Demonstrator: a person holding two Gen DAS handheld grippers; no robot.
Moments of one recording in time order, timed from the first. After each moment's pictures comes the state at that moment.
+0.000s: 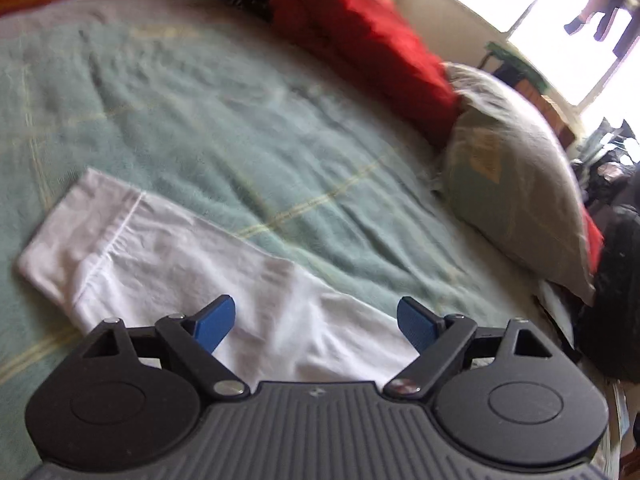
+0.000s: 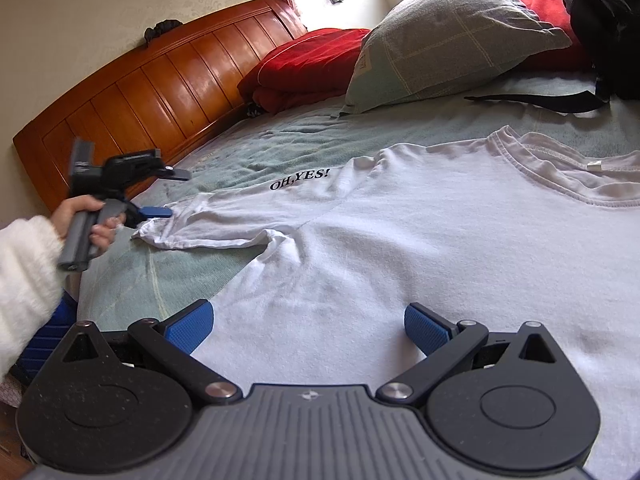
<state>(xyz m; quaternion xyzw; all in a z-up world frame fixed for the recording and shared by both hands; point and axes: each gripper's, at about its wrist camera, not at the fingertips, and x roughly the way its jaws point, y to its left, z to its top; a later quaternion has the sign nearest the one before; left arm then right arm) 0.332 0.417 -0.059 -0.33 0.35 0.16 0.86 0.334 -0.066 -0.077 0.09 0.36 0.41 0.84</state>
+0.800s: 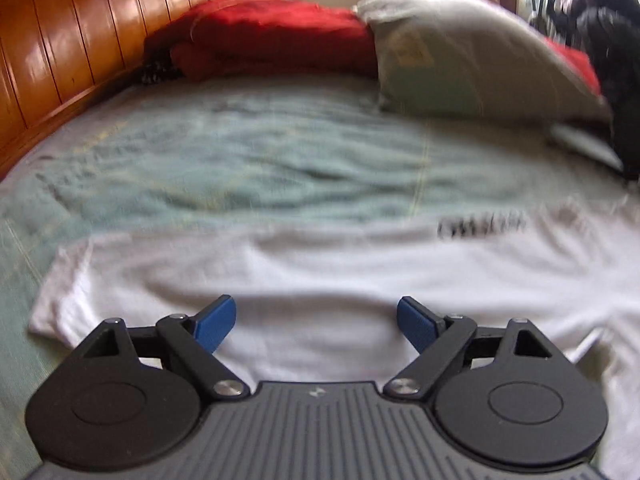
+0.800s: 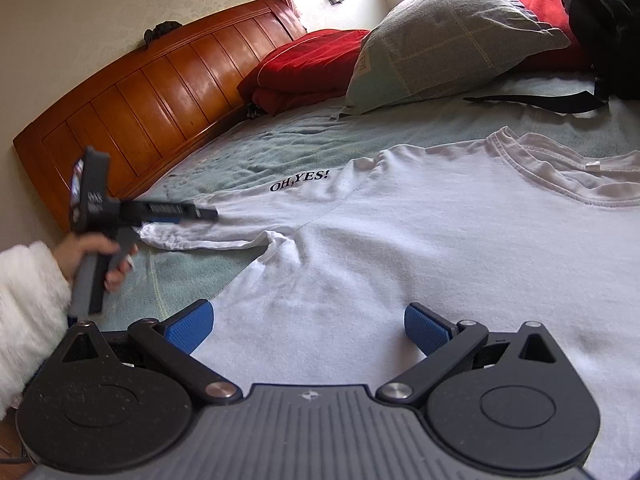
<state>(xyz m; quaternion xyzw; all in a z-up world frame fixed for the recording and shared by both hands) 0.326 0.295 -0.072 -0.03 0.39 0.14 0.91 0.333 -0.067 -0.077 0.09 0.36 0.41 0.84</state>
